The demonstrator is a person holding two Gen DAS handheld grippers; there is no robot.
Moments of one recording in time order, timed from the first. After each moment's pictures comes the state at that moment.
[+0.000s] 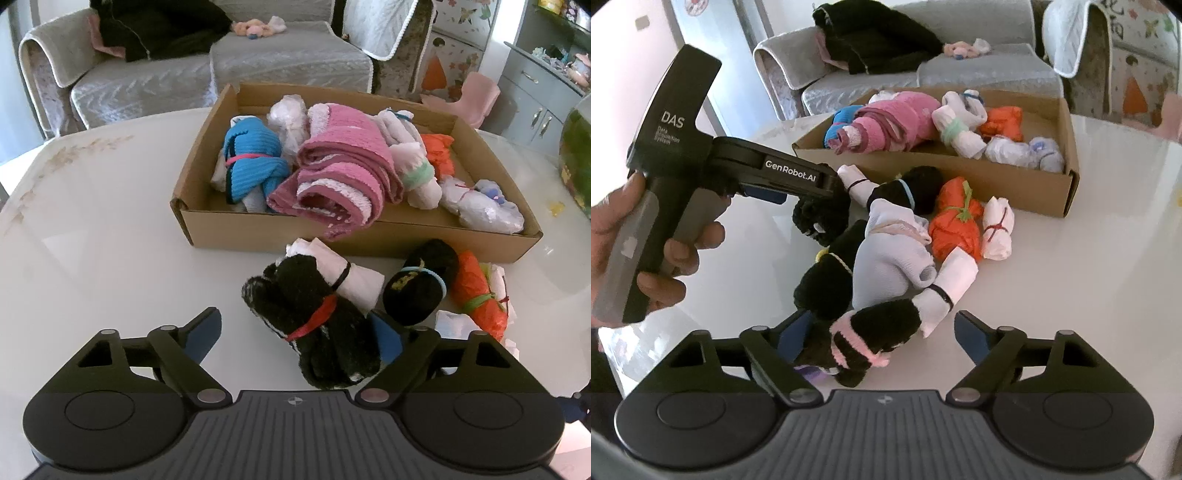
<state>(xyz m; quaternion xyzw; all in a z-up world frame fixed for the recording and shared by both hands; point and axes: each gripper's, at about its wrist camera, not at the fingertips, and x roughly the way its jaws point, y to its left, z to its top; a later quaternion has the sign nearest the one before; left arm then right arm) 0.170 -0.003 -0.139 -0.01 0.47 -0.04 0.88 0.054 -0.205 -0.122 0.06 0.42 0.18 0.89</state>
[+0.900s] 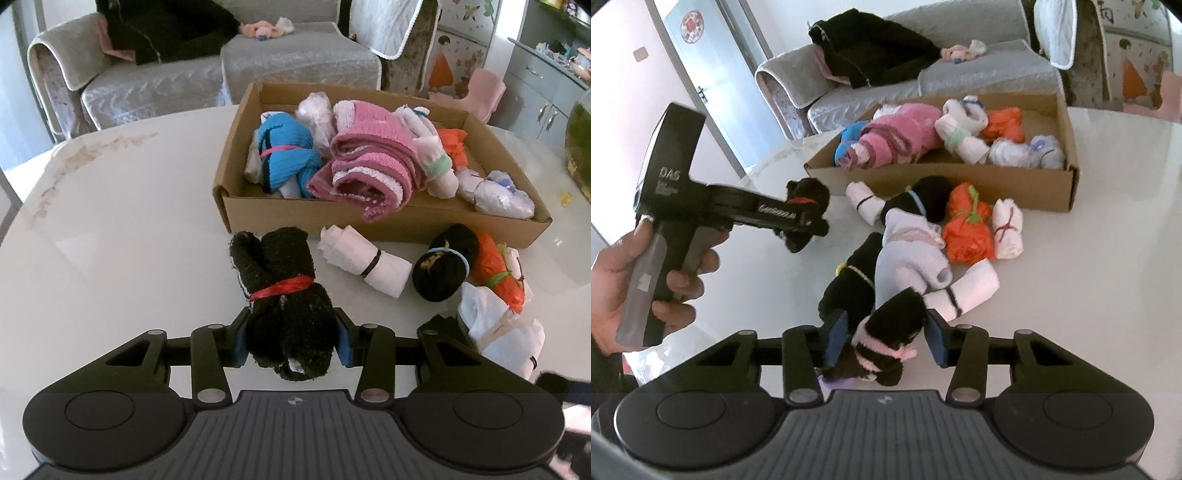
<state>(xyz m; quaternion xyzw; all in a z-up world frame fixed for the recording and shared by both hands) 0.153 0.019 -0.134 0.01 0.46 -0.03 0.89 0.046 -0.214 -0.108 0.10 0.40 0.18 0.89</state>
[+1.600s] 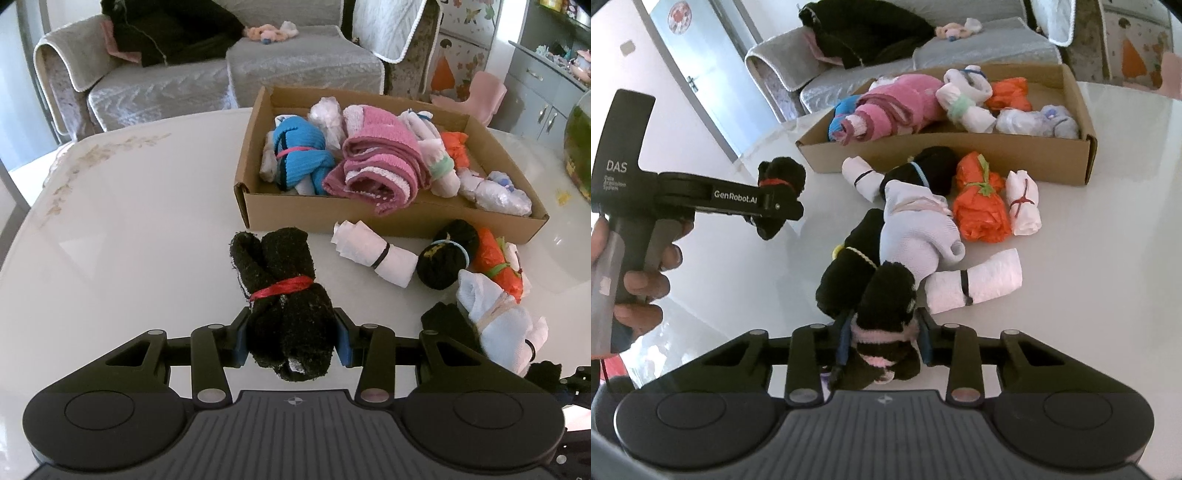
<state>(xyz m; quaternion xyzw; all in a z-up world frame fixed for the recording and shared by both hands) 0.140 0.031 -0.127 0.01 0.46 -0.02 0.89 0.062 -0.195 -0.129 0.10 0.44 0.18 0.88</state>
